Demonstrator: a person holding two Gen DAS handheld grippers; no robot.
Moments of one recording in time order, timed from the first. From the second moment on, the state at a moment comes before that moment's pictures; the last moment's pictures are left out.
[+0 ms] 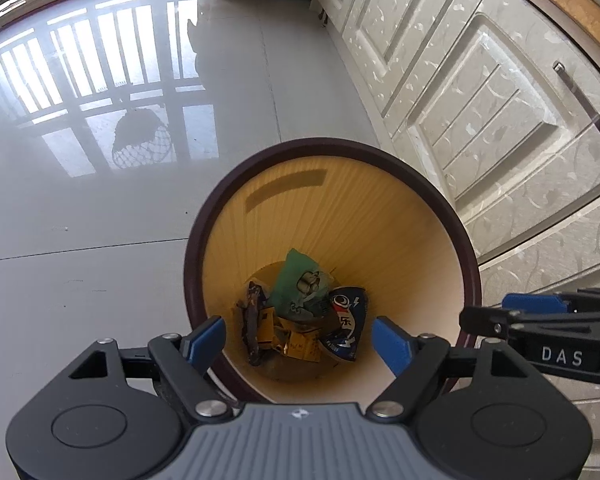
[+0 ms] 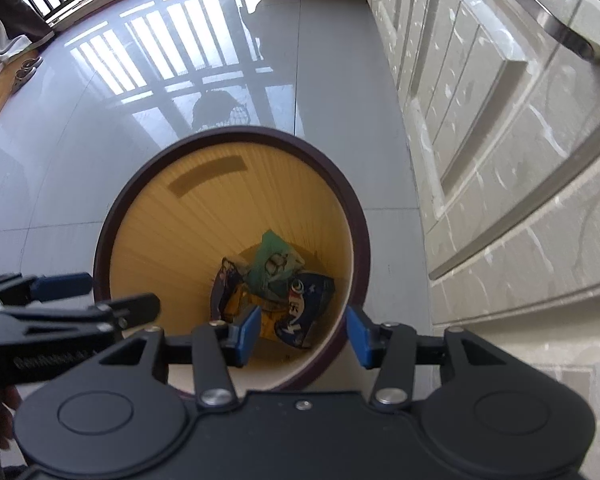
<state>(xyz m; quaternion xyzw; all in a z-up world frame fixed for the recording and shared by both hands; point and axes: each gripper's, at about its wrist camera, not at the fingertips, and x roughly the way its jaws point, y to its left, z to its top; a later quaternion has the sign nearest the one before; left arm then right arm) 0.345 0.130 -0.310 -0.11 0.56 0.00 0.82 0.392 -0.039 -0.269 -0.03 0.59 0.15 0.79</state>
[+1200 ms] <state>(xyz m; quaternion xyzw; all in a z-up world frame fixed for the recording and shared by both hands) 0.258 0.143 -0.208 -0.08 0.52 0.10 0.84 0.317 -0.068 -0.162 -0.06 0.51 0.14 0.85</state>
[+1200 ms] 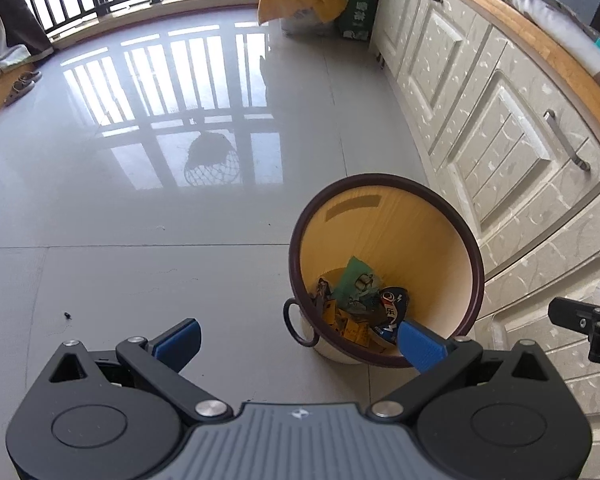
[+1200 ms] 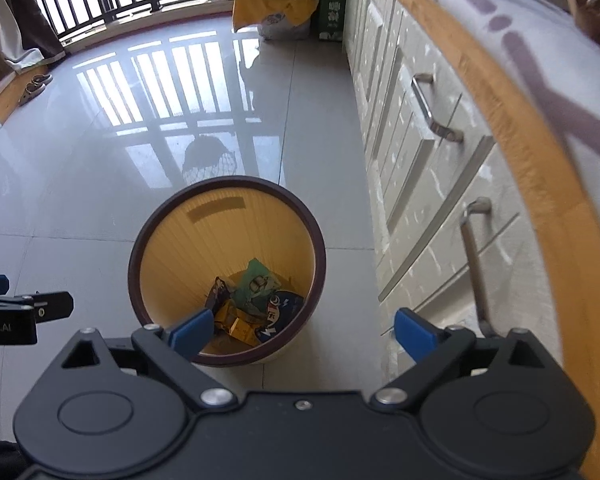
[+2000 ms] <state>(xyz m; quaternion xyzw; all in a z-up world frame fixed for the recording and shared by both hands) 0.192 0.115 -0.084 -0.06 0.34 0.12 0.93 0.245 -0.099 -0.040 -0.05 0.33 0.13 0.93</state>
